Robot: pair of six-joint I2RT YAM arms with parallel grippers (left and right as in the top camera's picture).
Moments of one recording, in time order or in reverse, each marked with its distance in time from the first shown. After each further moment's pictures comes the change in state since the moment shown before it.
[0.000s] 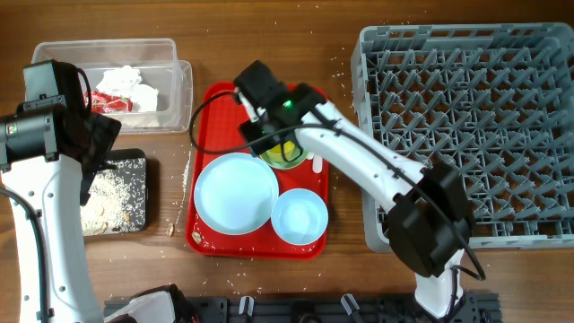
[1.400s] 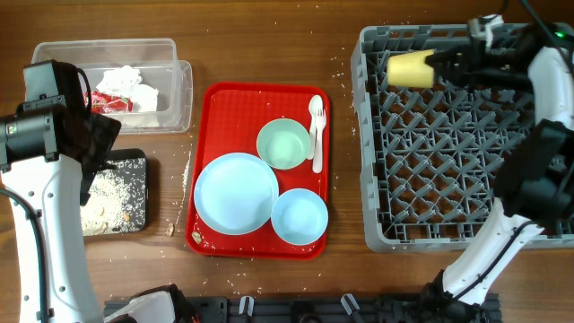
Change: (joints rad) left arm 0.000 0.000 0.000 0.000 0.000 0.000; right arm -1.141 0.186 0.192 -0.427 -1.257 -0.452
